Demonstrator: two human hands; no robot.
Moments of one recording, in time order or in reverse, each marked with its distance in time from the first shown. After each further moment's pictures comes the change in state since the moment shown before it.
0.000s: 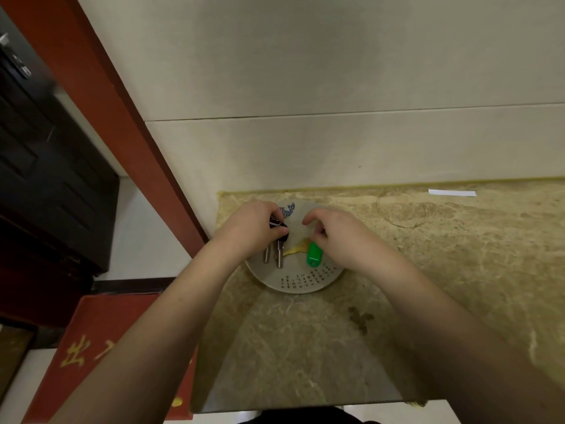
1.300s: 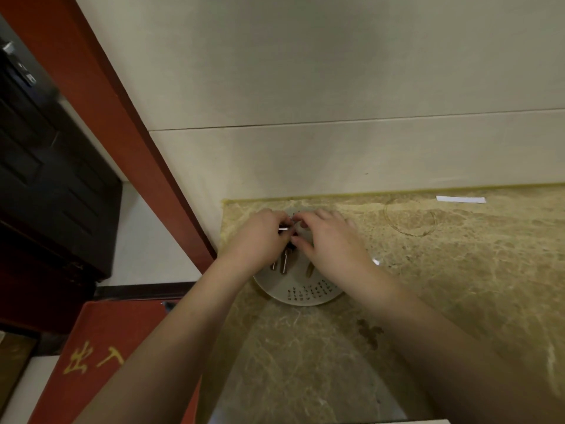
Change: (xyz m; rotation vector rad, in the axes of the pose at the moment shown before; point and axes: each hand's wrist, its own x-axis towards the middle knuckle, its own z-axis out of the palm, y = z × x) left_hand 0.005 0.000 0.011 -0.059 0.076 0.046; right_hand 0.012 -0.014 0.027 -0.129 0.238 -0.088
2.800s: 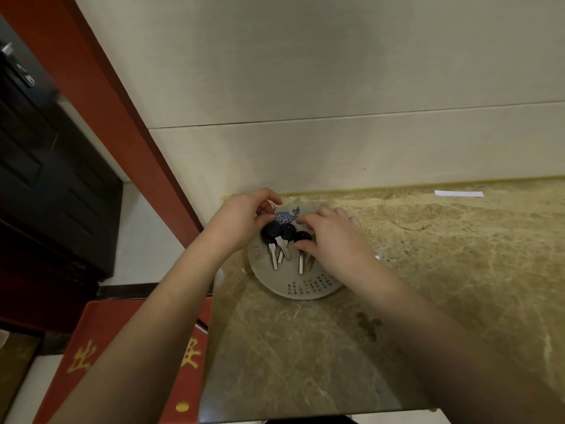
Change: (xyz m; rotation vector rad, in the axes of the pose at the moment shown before) left_hand 0.003 -0.022 -0.028 -0.059 0.066 0.133; right_hand -0.002 0.004 0.000 -0.030 -0.047 0.055
